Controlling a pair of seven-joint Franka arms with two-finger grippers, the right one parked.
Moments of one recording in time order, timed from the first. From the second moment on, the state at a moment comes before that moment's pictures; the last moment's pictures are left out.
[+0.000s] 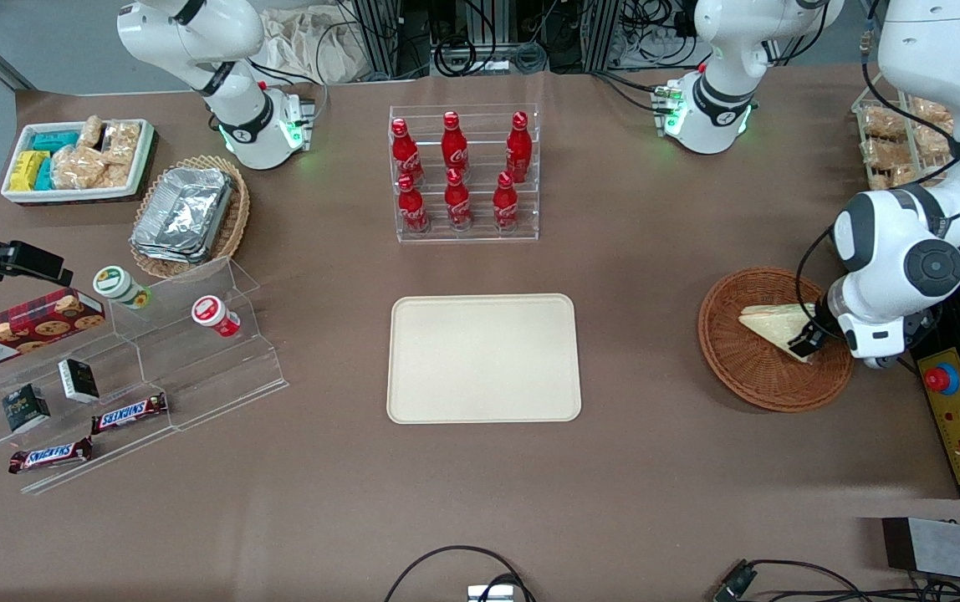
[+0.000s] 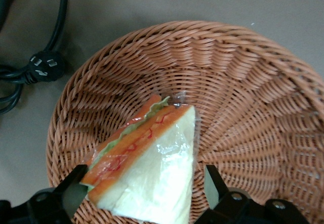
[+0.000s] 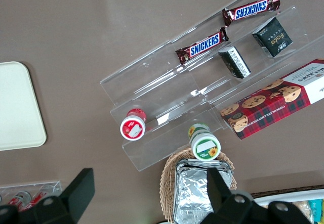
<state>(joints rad) 0.11 0.27 -0.02 -2.15 0.14 2.31 -0.88</state>
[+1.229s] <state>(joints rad) 0.10 0.39 -0.03 -2.04 0.20 2.20 -0.90</state>
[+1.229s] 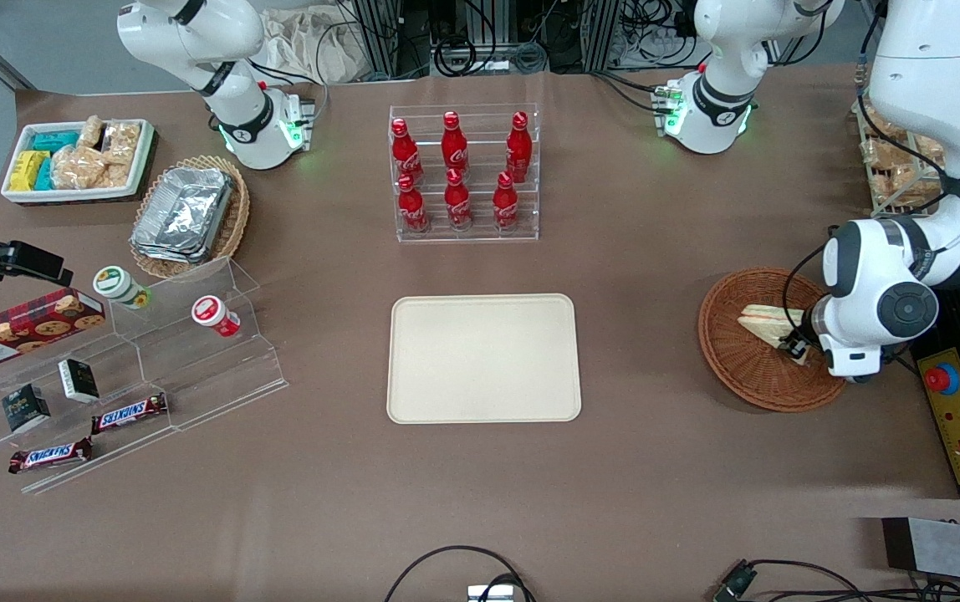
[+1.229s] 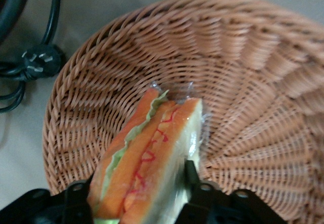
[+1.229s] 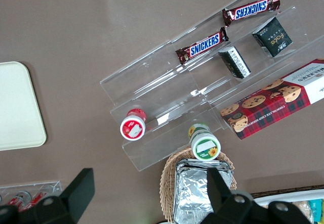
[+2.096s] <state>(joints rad) 0.05 0.37 -0.25 -1.54 0.17 1.67 -0.90</state>
